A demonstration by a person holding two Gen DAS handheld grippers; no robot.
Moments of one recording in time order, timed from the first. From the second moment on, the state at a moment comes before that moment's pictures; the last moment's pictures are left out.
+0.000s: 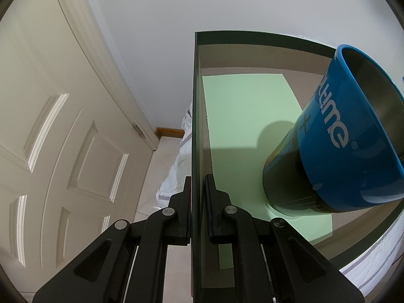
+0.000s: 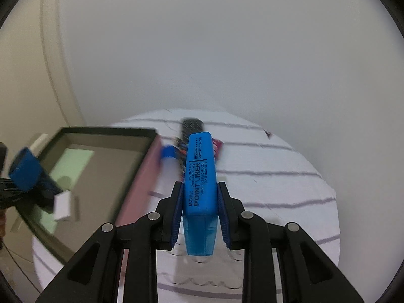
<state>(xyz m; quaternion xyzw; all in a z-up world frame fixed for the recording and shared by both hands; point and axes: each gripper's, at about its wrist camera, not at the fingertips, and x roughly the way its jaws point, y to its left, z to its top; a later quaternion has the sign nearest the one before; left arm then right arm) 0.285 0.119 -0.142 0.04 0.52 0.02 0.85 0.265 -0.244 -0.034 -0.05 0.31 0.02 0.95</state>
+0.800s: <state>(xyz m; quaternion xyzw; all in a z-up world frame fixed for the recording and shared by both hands) 0.284 0.119 -0.144 0.04 0.52 0.02 0.85 0.300 -0.116 -0.099 -0.10 0.40 0.15 0.90</state>
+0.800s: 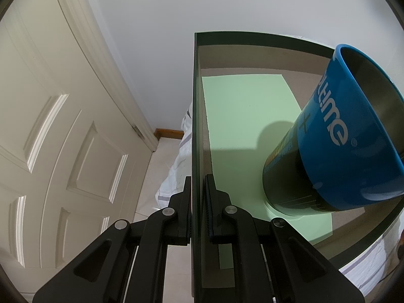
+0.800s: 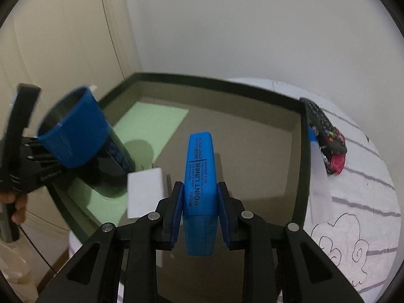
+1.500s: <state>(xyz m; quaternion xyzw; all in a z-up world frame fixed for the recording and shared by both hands) 0.287 0.118 -0.145 0.04 0.52 0.02 0.85 0.276 -0.214 -0.047 -0.01 0.31 0.03 0.95</state>
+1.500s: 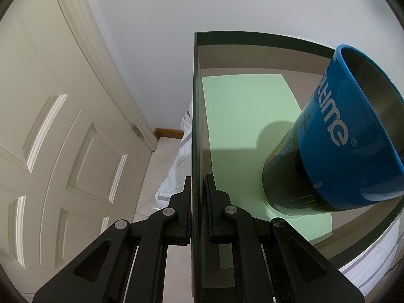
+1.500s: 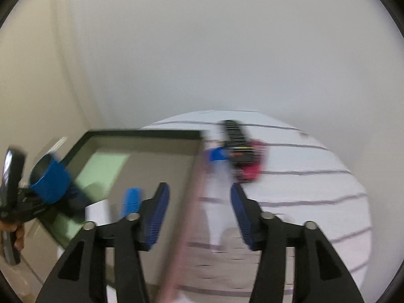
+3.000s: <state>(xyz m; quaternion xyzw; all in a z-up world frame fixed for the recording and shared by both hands) 0.283 0.122 -0.142 0.04 0.52 0.02 0.85 0.268 -0.304 -0.131 0.02 0.42 -0.05 0.91</state>
